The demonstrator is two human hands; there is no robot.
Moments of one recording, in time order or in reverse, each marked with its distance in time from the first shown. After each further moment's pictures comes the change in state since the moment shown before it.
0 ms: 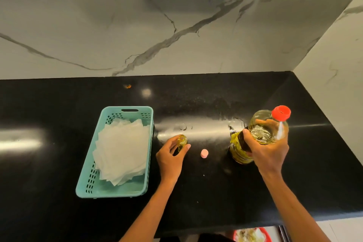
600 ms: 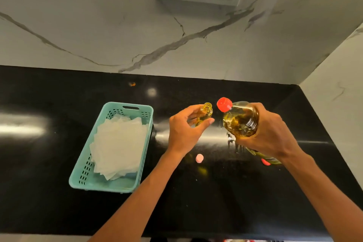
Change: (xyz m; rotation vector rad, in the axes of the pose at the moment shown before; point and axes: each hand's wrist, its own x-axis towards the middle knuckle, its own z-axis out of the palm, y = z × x) left_hand 0.021 0.123 0.026 -0.018 -0.155 0.371; right_hand 0.079 -0.063 -0.011 -0.588 -0.712 -0.482
